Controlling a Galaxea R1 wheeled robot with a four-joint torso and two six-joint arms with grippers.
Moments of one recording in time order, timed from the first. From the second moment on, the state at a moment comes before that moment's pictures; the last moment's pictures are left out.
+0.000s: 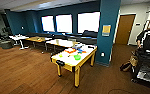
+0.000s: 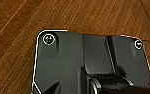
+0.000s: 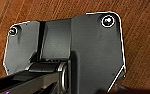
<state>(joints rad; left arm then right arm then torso) 1.45 3.04 -2.76 -0.03 -0.07 0.00 -1.51 3.05 -2.78 0.18 0.03 -0.12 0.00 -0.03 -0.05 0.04</state>
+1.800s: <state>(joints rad) 1.46 3.04 -2.76 -0.03 -0.07 0.00 -1.50 3.05 -2.78 0.18 0.03 -0.12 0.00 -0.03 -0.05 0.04</state>
